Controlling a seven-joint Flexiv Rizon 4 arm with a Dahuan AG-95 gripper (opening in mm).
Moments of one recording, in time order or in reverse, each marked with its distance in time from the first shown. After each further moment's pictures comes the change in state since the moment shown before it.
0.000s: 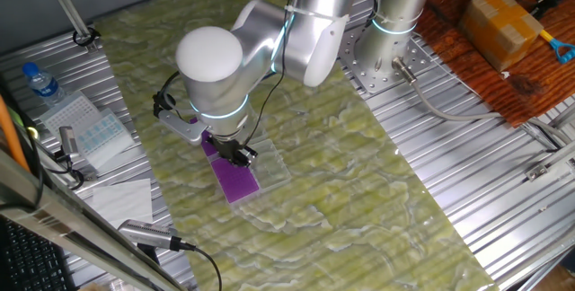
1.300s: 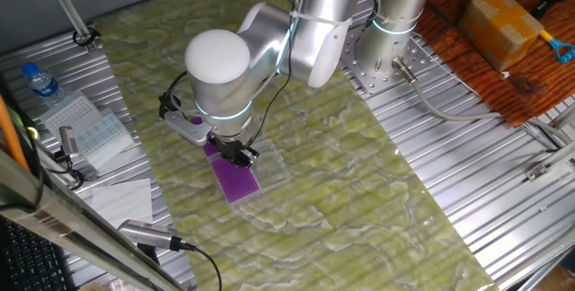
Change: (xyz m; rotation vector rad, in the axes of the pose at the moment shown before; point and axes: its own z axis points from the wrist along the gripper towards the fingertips) arm 0.003 0.000 0.009 0.014 -0.013 -0.015
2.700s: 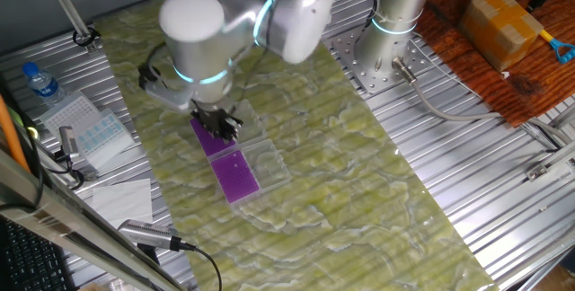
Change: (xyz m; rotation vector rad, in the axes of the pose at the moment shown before) arm 0.039 -0.076 -0.015 -0.008 -0.010 -0.101
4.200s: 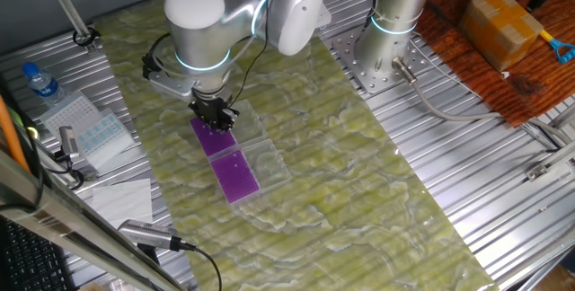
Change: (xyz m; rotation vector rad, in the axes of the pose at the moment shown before) arm 0.017 -0.021 0.031 0.009 -0.027 -0.056
